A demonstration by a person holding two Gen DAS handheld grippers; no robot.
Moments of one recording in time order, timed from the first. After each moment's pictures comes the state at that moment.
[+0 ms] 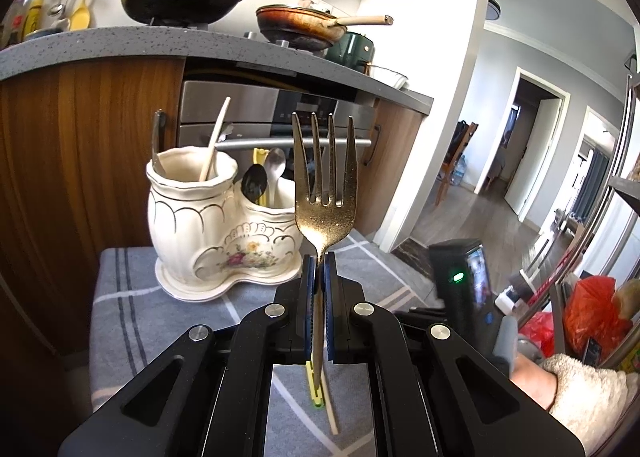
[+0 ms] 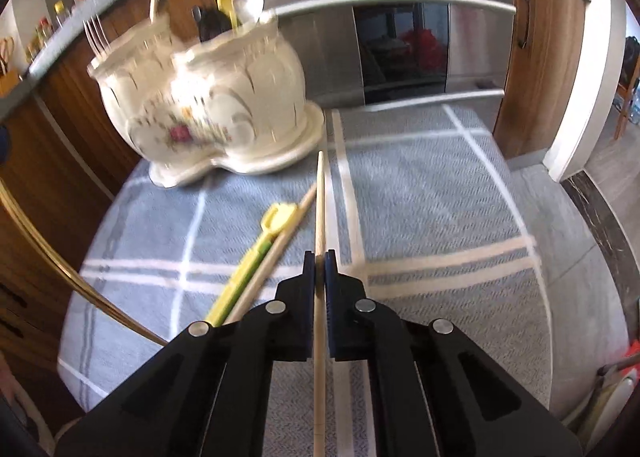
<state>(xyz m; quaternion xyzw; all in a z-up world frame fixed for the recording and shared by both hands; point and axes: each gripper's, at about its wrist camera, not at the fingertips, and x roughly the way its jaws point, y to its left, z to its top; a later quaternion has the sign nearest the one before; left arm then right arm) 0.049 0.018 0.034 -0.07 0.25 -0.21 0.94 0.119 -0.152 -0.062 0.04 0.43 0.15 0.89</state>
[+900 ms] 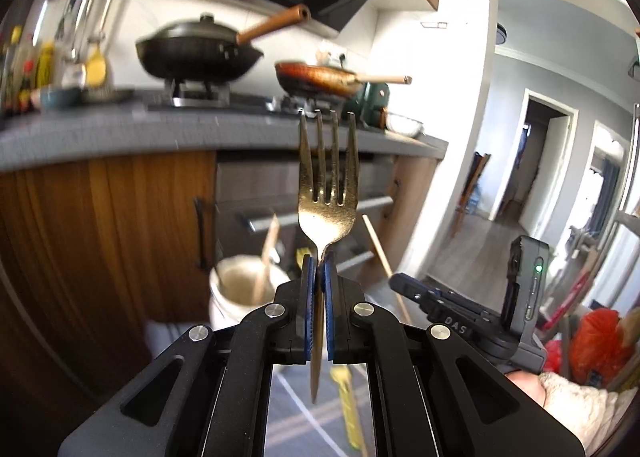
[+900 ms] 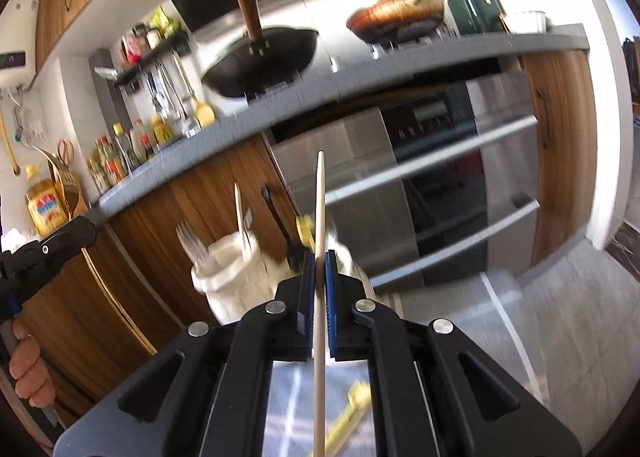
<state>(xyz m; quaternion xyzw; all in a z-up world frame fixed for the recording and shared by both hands) 0.072 0.063 0.134 -0.06 0.19 -0.17 0.97 0.140 -0.160 0.059 0.15 0.21 0.22 0.94</state>
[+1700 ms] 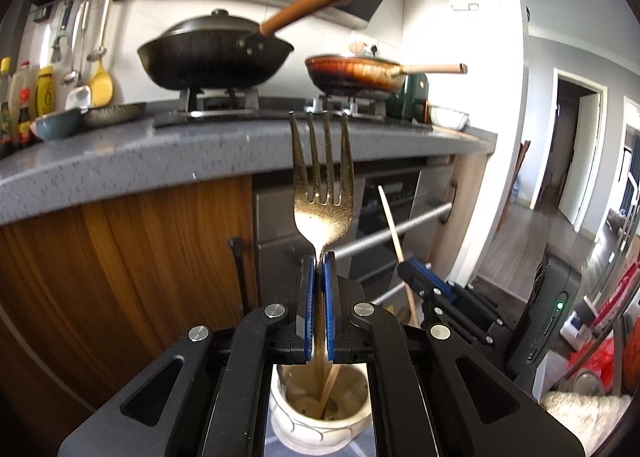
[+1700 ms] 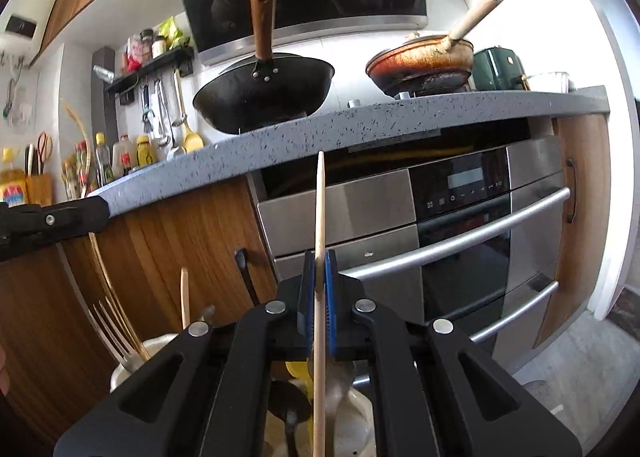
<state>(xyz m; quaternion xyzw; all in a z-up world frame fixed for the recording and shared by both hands) 0.184 0.069 0.120 -0.01 0.20 -0.12 0.97 0.231 -0.098 0.046 0.09 0.11 0.18 0.97</state>
